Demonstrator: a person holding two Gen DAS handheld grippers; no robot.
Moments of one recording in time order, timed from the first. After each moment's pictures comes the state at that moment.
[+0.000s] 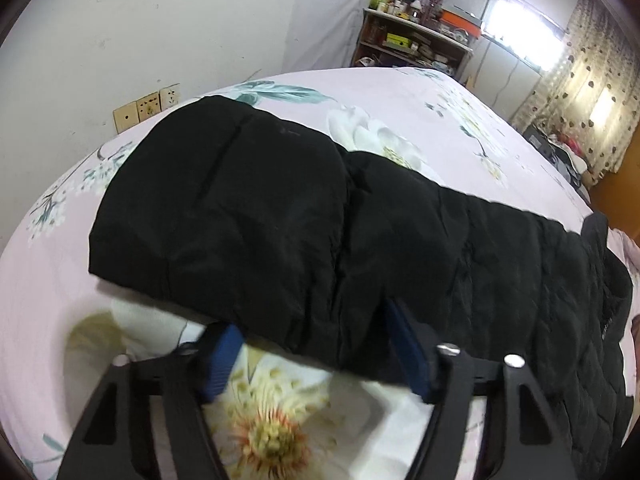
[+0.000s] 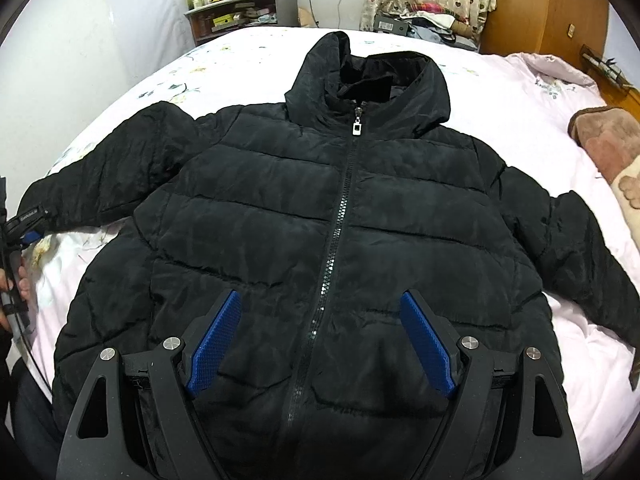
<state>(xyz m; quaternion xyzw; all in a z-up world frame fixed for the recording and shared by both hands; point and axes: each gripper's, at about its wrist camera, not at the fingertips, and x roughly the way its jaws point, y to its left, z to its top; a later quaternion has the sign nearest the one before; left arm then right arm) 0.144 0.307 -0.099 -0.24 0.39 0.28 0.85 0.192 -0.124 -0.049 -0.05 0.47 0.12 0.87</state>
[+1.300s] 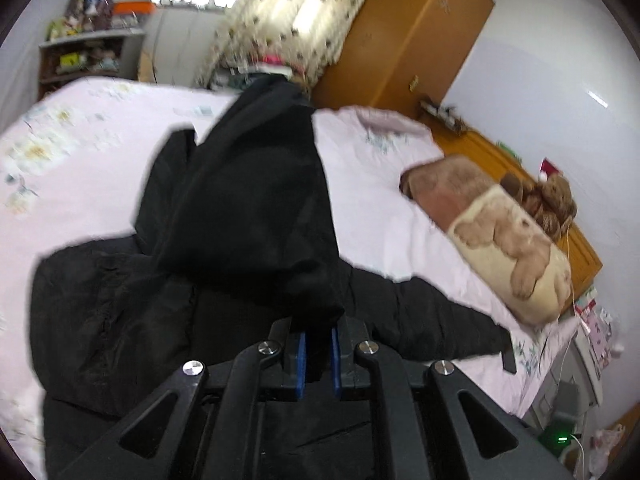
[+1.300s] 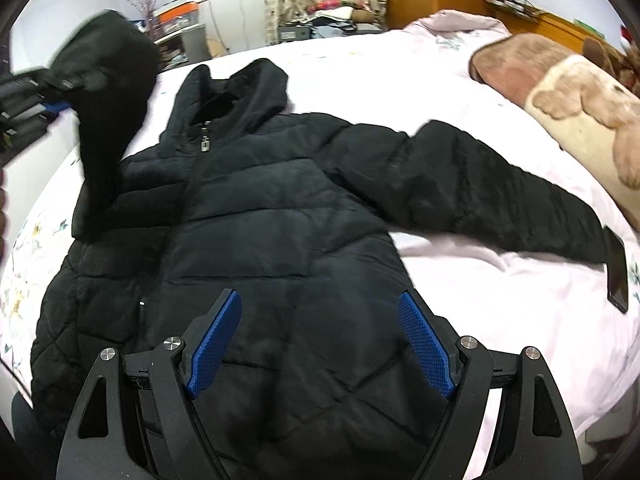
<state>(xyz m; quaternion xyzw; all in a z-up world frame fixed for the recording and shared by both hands) 0.270 -0.055 0.028 -0.14 0.38 -0.23 0.88 0.151 -0.298 -0.043 0.04 0.45 0.00 0.89</state>
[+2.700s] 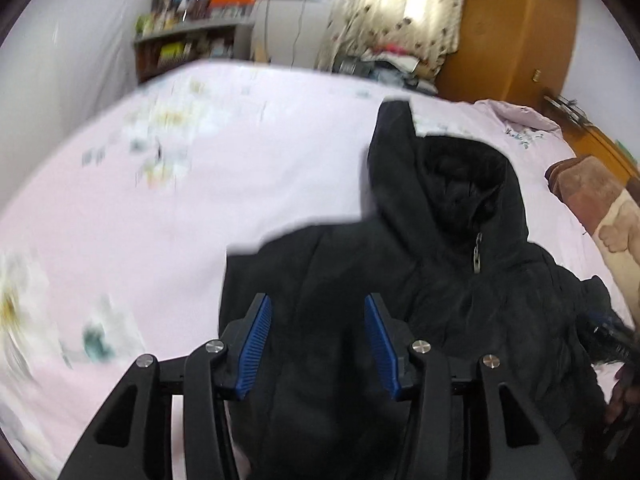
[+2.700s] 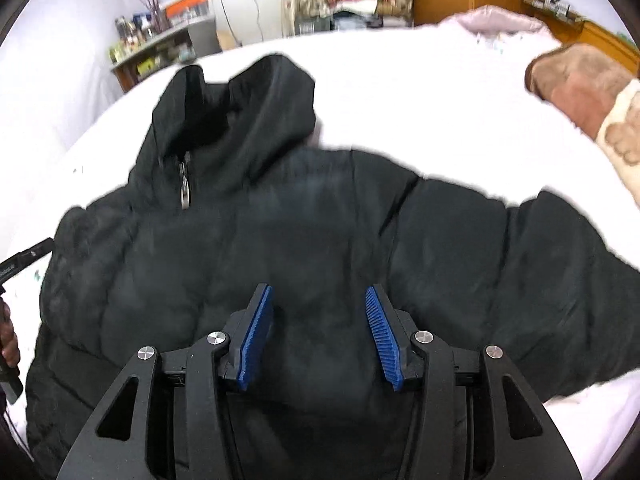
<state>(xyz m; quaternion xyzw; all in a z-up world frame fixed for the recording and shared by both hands) 0.309 0.115 -0.041 -0.06 0.40 -0.02 0.91 0.314 -0.266 -0.070 0.04 0.45 0.04 0.89</state>
